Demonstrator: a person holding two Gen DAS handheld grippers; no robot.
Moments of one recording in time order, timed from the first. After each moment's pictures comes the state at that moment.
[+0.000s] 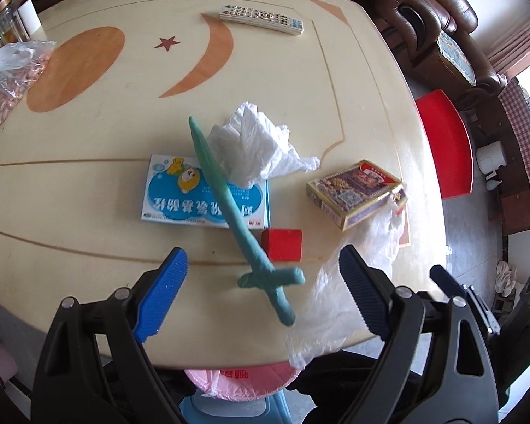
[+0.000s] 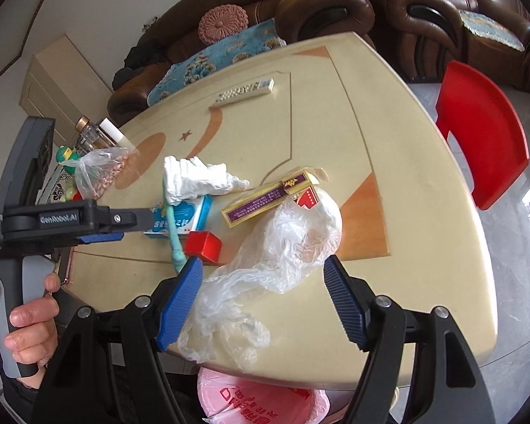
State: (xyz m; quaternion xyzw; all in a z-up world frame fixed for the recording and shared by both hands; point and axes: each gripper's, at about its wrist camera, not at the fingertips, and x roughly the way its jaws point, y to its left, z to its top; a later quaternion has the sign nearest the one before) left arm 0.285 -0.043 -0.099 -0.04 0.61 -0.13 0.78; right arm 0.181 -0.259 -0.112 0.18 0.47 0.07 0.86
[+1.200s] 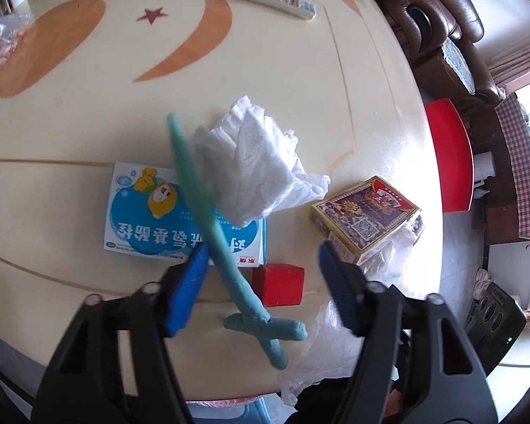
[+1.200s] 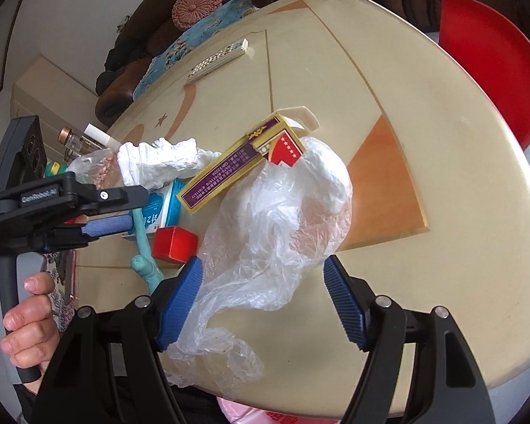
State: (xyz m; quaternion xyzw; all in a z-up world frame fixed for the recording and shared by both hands) left arm 0.328 -0.045 -0.145 -0.09 0.65 -0.15 0.74; right arm 0.207 -0.266 -0.175 0.26 0.50 0.07 0.82
